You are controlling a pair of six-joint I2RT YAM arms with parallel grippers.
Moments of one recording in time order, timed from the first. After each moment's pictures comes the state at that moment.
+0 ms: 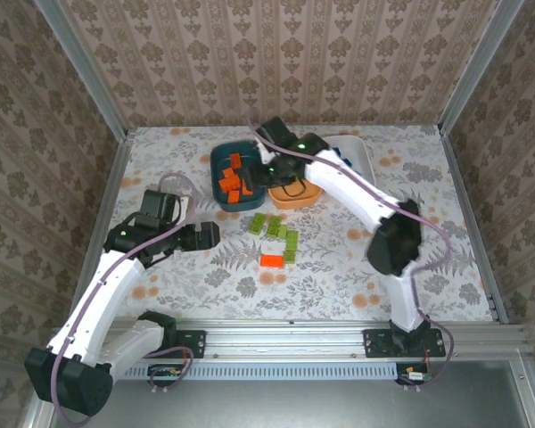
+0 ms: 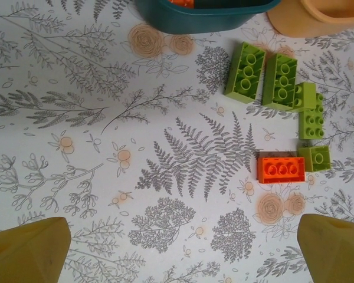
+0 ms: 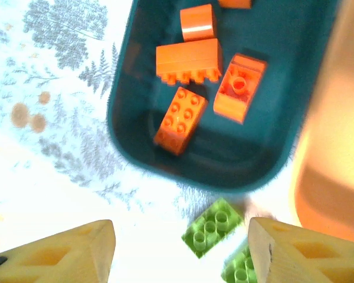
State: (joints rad) left arm -0.35 0.95 0.90 -0.93 0.18 -0.33; right arm 0.66 1.93 1.92 -0.96 -0.10 0.39
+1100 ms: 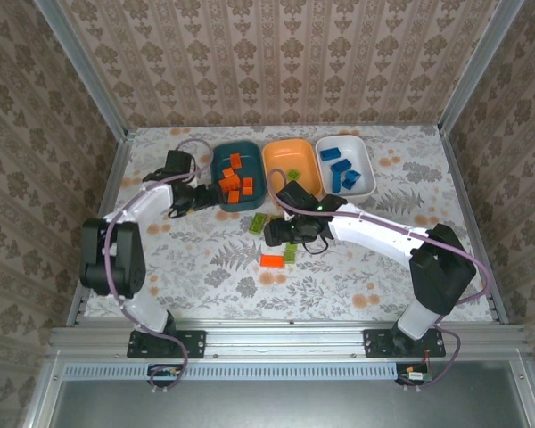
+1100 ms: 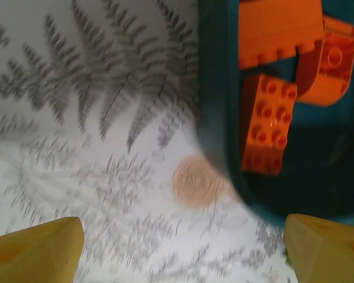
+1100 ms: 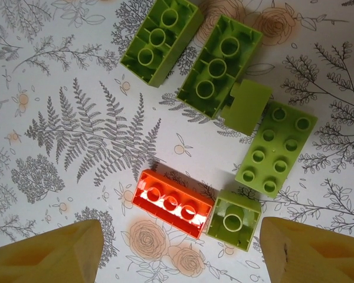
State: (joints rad) left arm -0.20 1.71 1.18 -0.59 0.21 -0.38; right arm 0.76 1.65 1.22 -0.65 -0.06 0.58
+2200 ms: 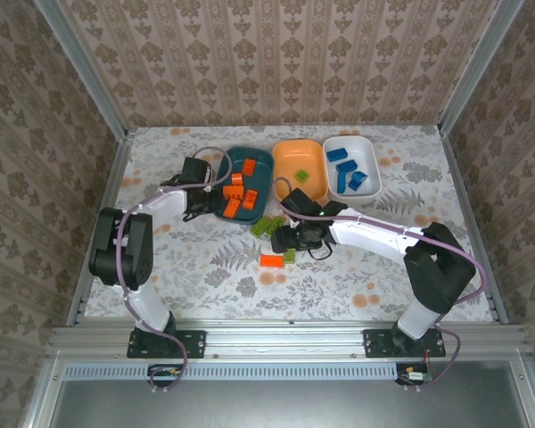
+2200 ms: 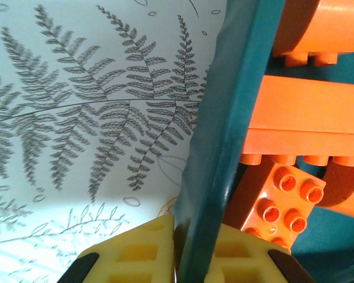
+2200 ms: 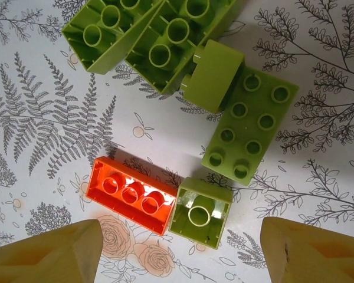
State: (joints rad) left arm -0.29 1.73 1.07 -0.38 0.10 -0.31; right arm 0.74 1.66 1.12 -0.60 -0.07 0.58
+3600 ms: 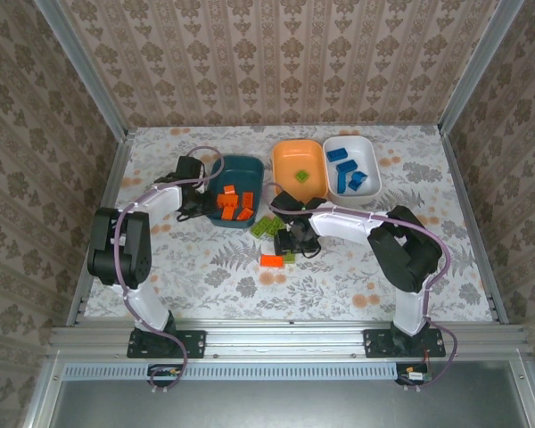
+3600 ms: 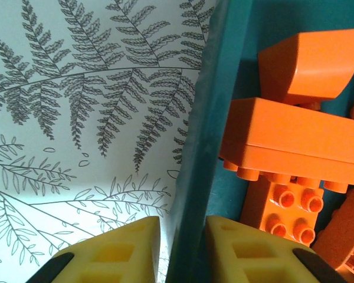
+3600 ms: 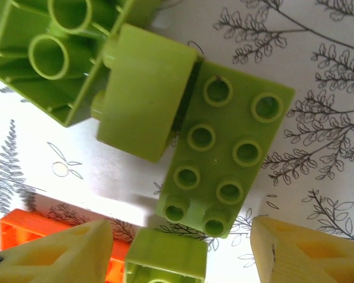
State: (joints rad) left arm -0.23 1.76 1.13 -0.52 0.12 -0.34; right arm 0.74 1.89 1.23 -0.69 -0.03 0.63
